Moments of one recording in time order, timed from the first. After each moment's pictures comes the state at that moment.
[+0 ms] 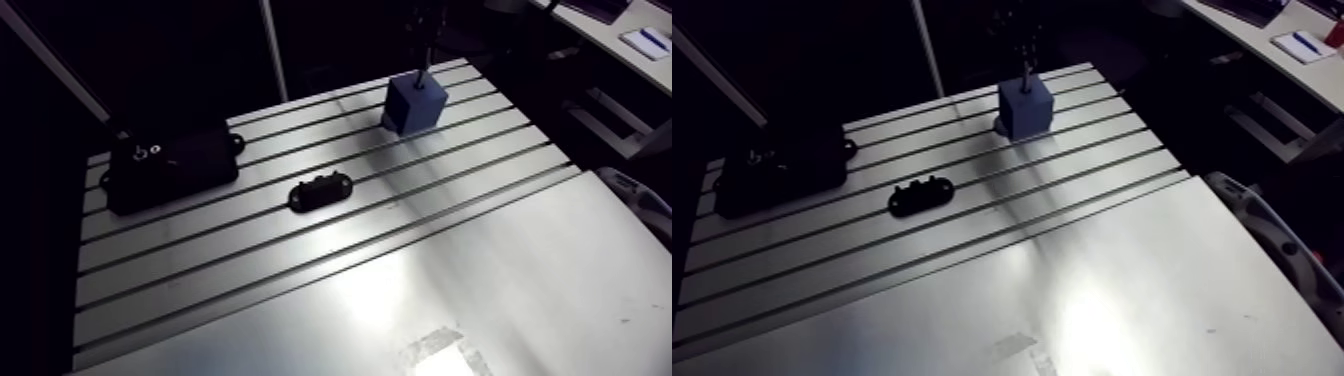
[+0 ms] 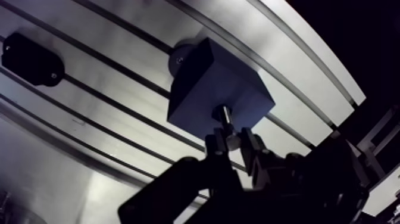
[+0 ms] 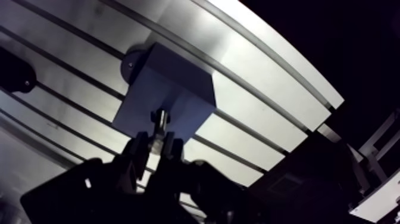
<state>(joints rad) -0.40 -1.02 1.42 -1.85 -1.78 -2.57</state>
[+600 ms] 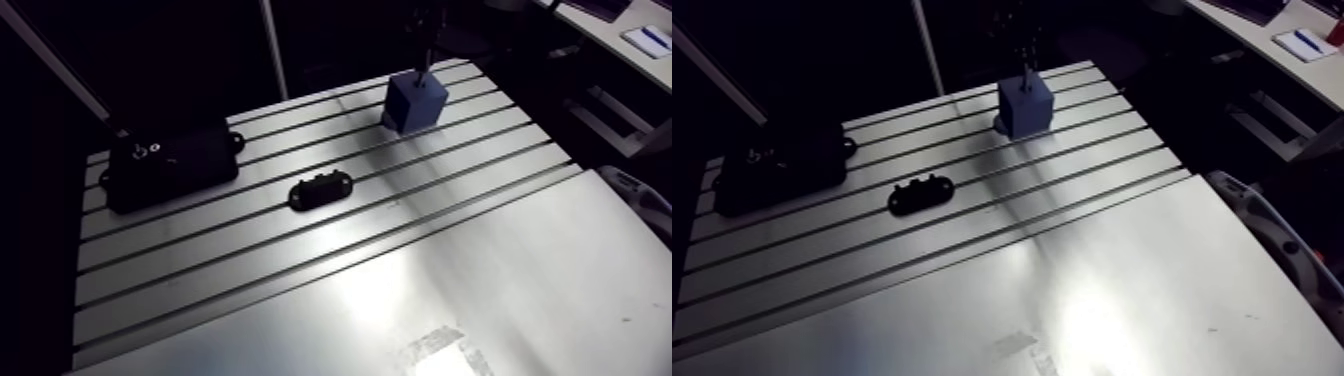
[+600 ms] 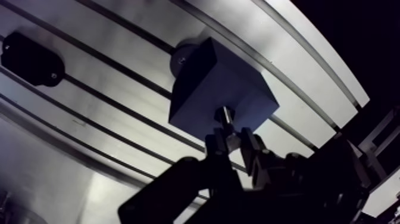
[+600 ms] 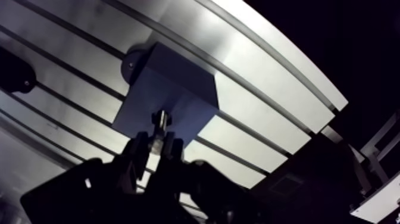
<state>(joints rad) -0.40 -1.01 1.43 -1.85 -1.78 -2.57</state>
